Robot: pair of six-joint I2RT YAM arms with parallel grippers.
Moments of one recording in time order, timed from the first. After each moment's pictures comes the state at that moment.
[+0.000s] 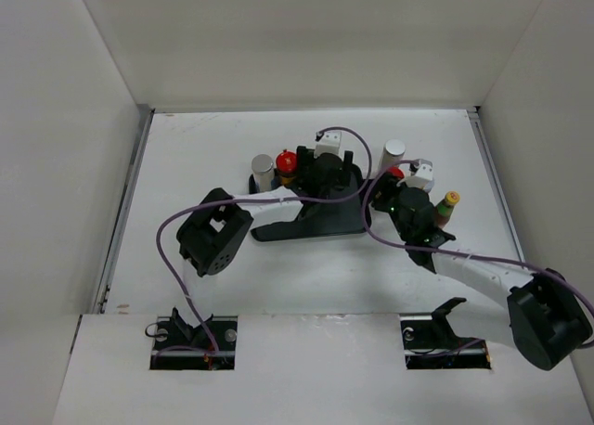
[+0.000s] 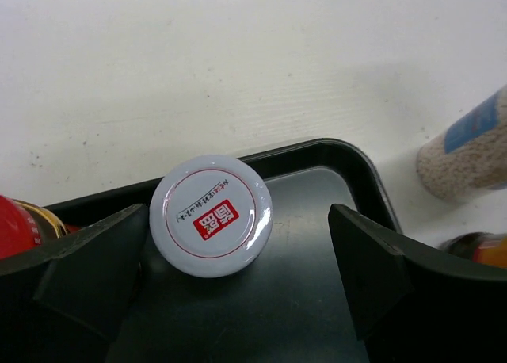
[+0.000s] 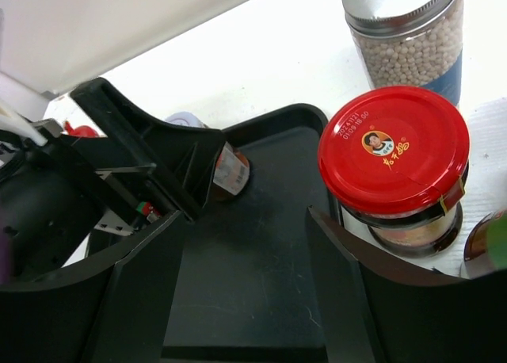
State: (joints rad) left arm -0.81 1.99 1.29 0.31 -0.57 -0.29; right arm 0.53 1.17 0.49 0.49 0.33 0.60
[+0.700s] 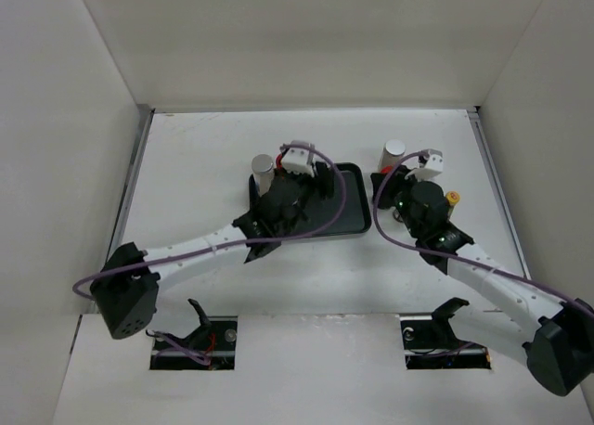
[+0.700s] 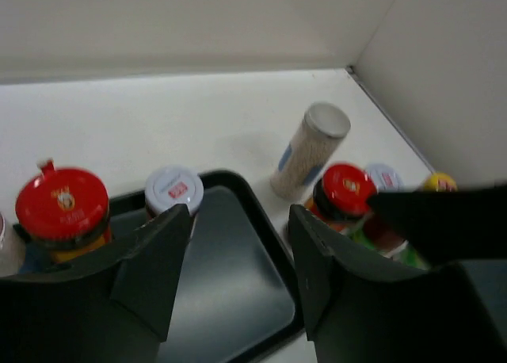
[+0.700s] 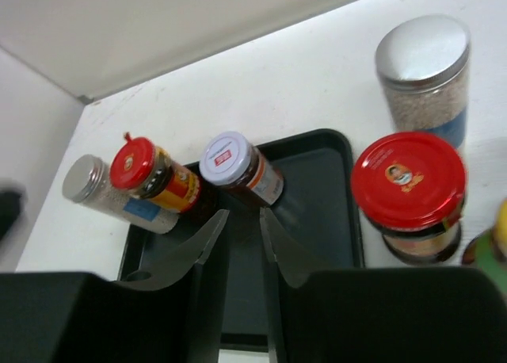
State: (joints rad) left arm -0.94 1.39 0.92 0.48 -0.52 -0.30; right arm 0.54 1.00 0.59 0.29 0.31 0.56
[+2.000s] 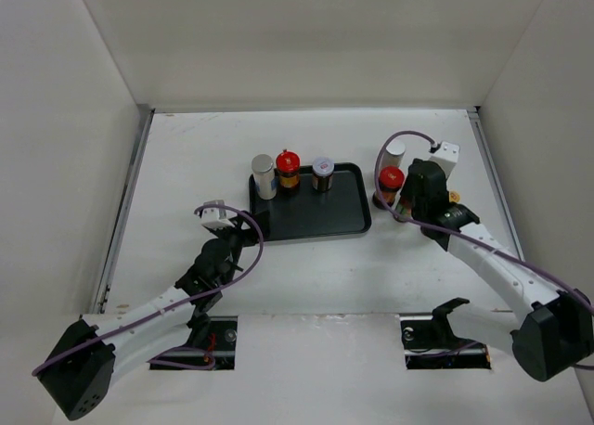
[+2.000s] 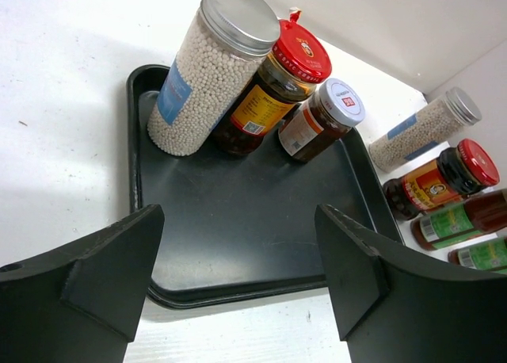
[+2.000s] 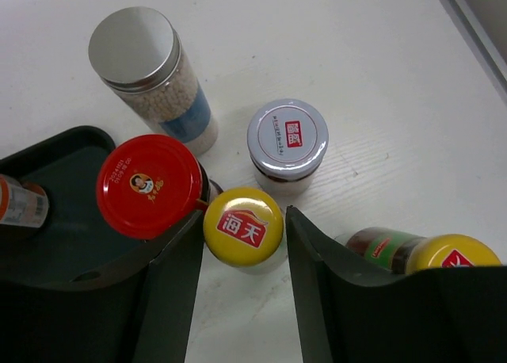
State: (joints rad) left arm -0.71 0.77 0.12 0.60 -0.51 -0.60; right arm 0.41 1.10 0.80 -0.23 0.65 0.42
